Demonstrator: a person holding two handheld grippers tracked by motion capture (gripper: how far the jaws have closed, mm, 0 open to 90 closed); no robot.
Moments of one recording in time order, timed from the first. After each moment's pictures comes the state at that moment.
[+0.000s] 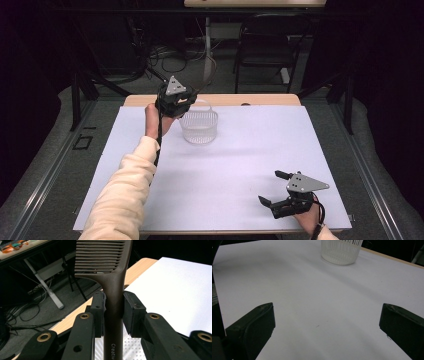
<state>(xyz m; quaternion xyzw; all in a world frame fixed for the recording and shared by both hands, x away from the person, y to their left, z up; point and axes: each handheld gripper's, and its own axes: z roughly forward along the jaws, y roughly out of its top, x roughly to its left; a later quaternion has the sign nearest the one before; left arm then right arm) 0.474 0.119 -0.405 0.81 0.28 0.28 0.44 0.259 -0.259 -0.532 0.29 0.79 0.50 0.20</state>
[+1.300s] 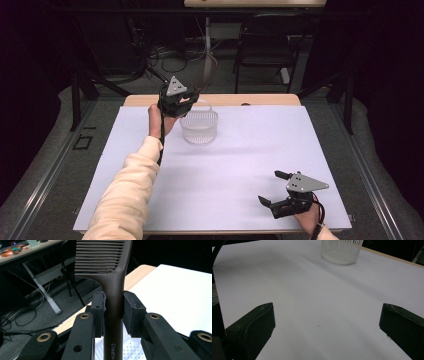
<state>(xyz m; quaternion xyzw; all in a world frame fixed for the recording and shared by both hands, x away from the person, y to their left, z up) 0.480 0.114 -0.414 0.79 0.28 0.27 0.47 0.260 -0.259 -0.532 0.28 0.79 0.50 0.20</state>
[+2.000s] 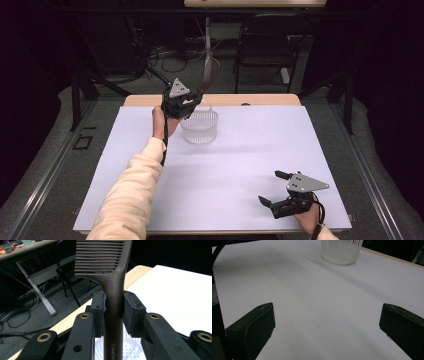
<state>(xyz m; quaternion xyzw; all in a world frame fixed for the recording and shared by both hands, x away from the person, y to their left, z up) 0.484 0.108 -0.424 0.79 0.28 0.26 0.48 0.260 -0.259 -0.532 0.28 0.79 0.51 0.20</state>
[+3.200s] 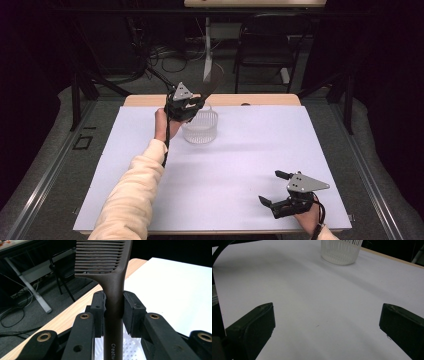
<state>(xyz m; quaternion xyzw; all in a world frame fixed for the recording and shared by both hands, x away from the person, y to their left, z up) 0.487 0.103 -0.437 0.81 0.26 0.25 0.47 0.259 -0.260 -0.532 0.29 0.79 0.51 0.20</state>
